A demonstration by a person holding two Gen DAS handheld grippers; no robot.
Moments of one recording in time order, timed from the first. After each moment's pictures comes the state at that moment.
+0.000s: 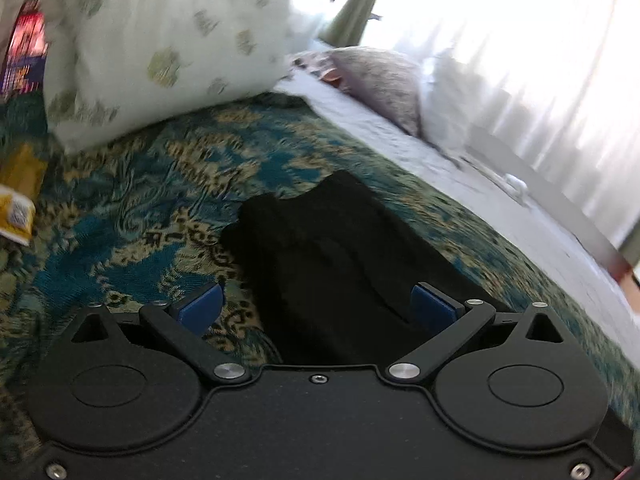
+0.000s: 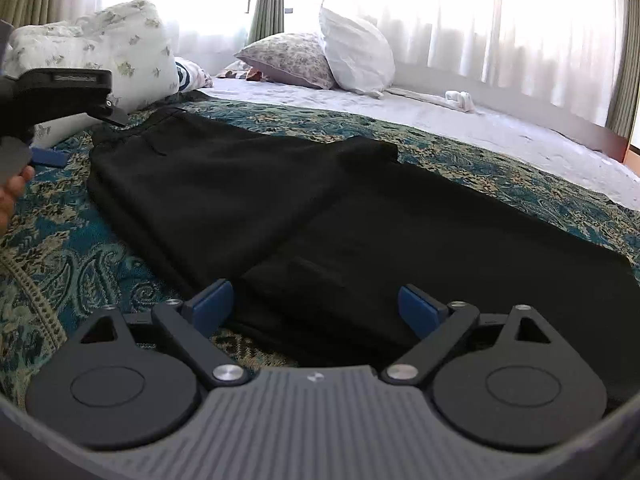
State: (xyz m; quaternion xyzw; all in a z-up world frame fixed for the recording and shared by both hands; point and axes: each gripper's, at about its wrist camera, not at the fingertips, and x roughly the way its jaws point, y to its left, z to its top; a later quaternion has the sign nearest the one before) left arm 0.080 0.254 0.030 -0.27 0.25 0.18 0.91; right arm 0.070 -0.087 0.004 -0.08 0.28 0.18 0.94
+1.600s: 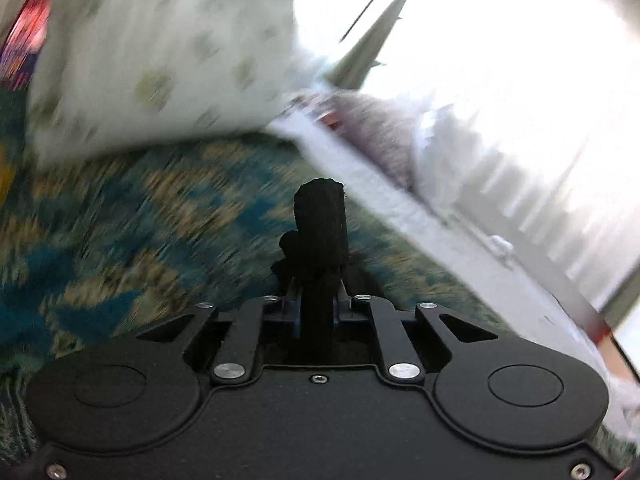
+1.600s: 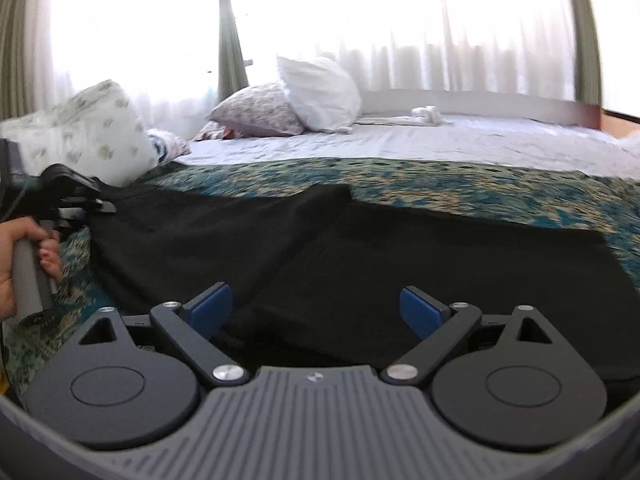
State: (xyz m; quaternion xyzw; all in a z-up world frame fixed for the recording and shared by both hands) left arm 0.101 0.253 0.040 -0.29 0.15 0.17 0.93; right arm 0.050 -0.150 0.036 0.02 0.23 0.14 0.96
